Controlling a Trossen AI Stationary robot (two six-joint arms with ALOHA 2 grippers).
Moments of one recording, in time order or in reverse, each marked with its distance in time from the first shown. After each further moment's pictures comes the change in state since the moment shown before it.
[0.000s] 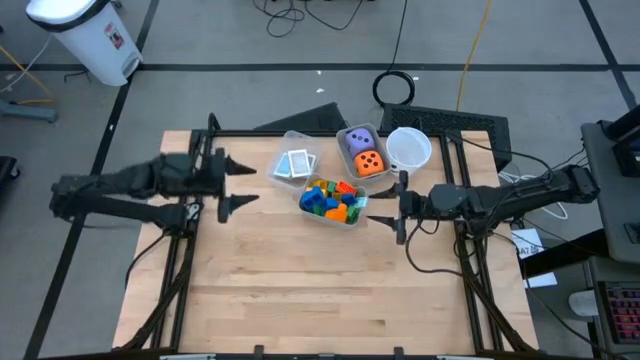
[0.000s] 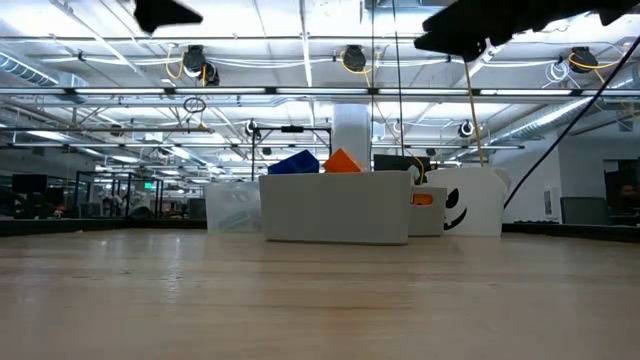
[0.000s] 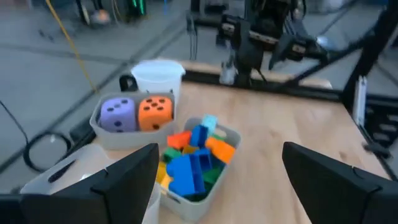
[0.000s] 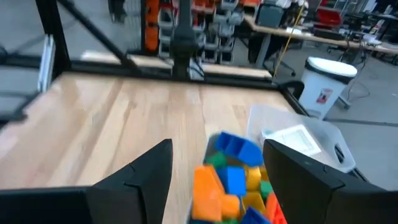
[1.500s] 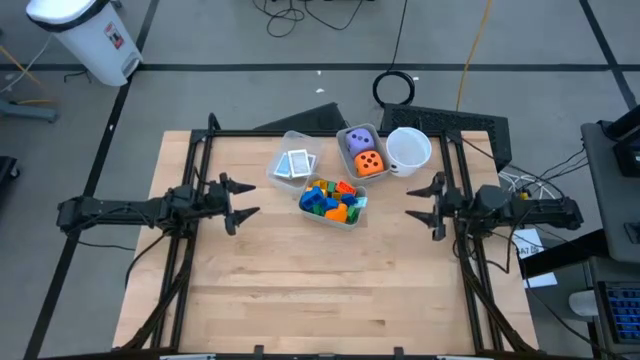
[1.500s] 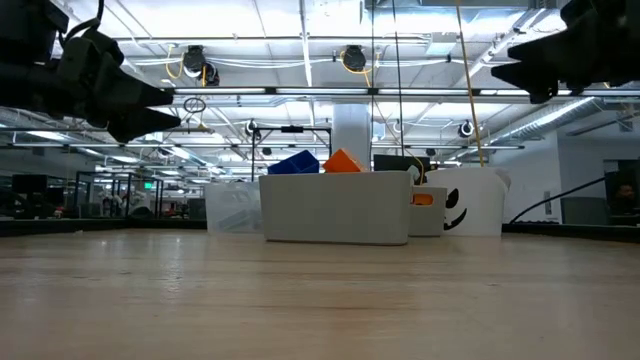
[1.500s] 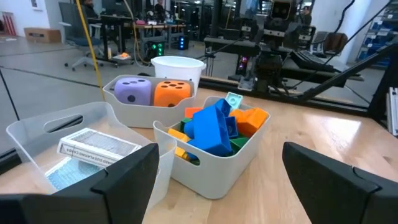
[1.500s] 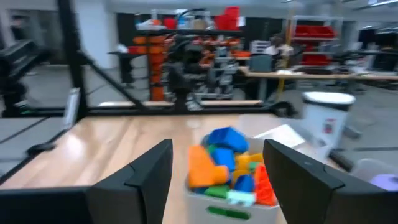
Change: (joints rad) left arm 0.040 -0.410 -0.840 0.673 -0.039 -0.023; right arm -0.090 -0.844 -0.426 -0.173 -0.090 0.053
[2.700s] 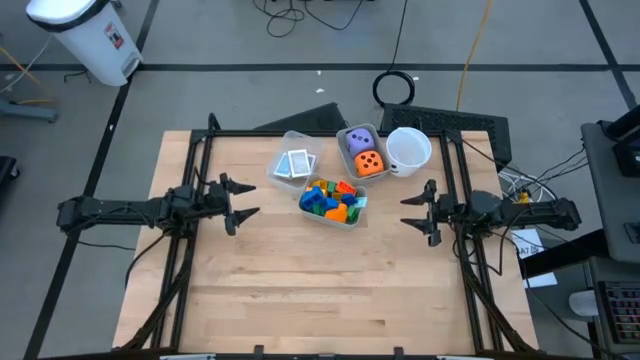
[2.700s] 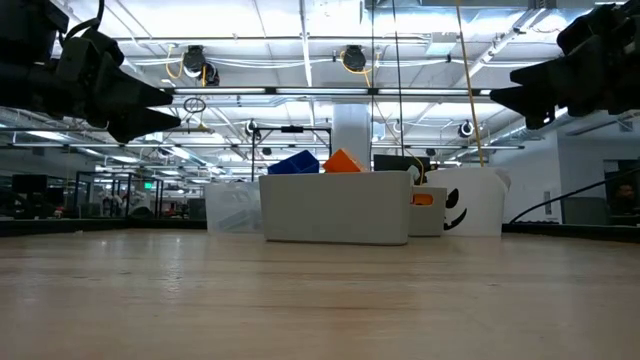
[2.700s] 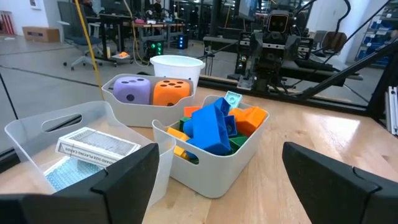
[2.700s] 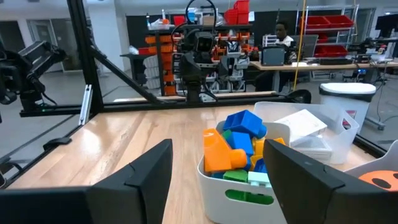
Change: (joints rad) left arm 0.000 0.001 0.000 -0.002 0.005 0.001; right arm 0.001 -0.030 -0.153 0.108 -0.067 0.053
